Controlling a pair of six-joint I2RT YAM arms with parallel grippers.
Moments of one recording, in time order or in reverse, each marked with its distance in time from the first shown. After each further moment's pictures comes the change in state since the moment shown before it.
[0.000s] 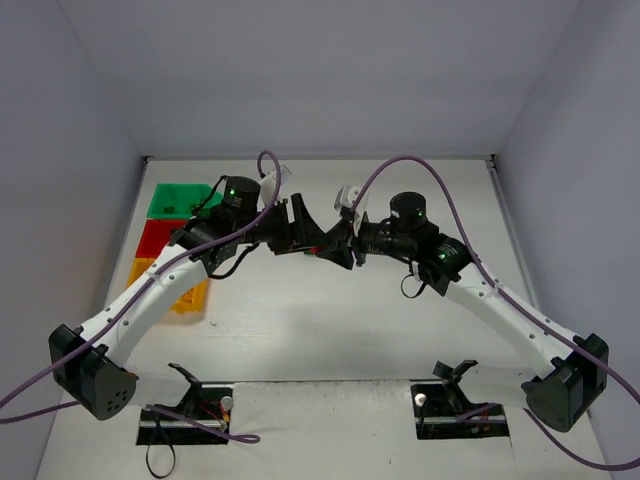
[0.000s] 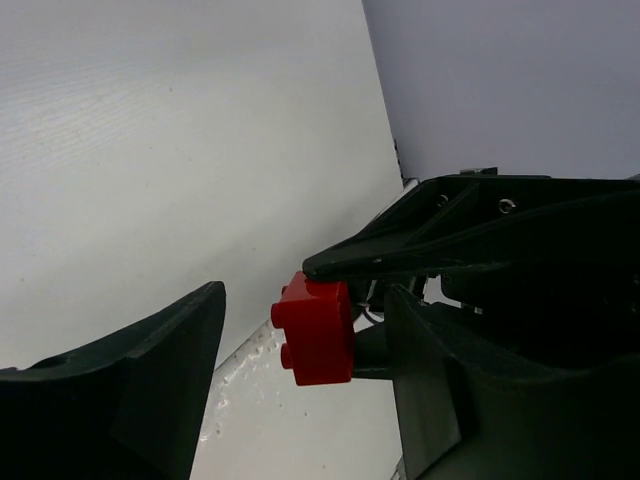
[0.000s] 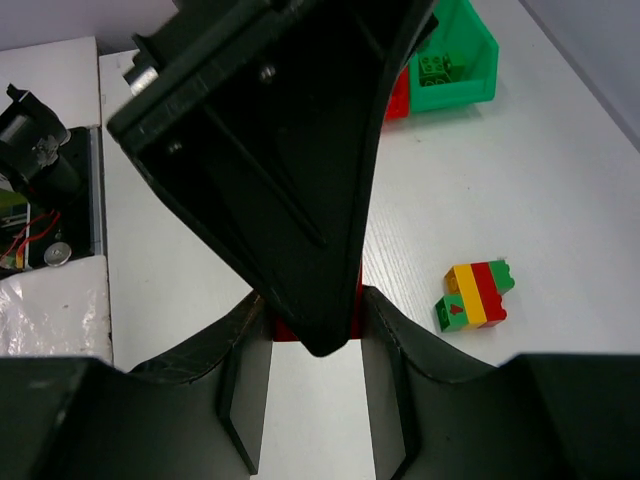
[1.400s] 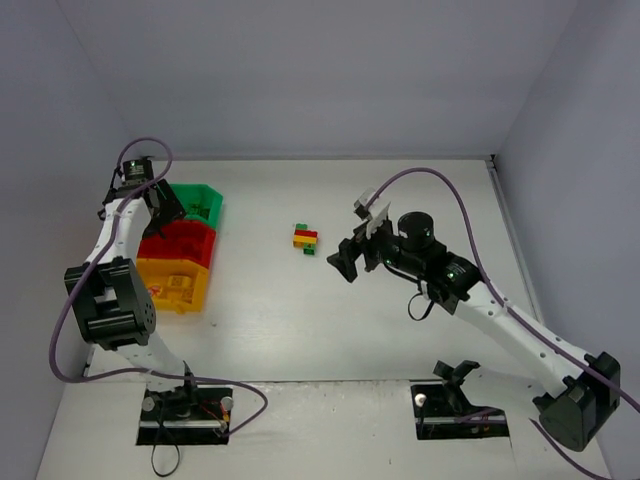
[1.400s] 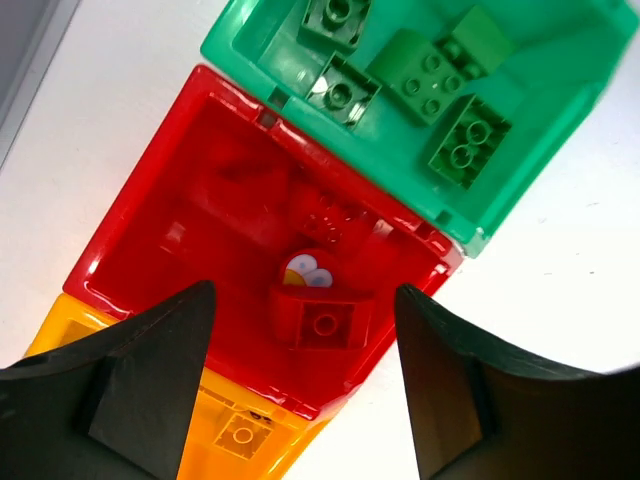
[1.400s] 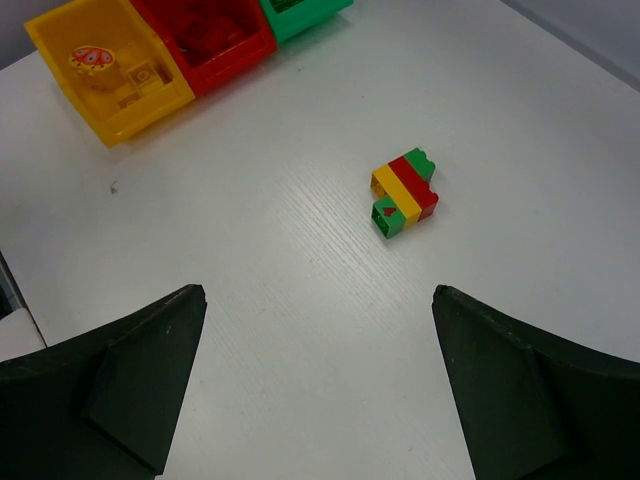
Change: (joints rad) left arm 0.775 0.396 0.122 -0.189 -0.602 0.386; right arm 0.005 -0.132 -0.151 0.007 0.362 0.169
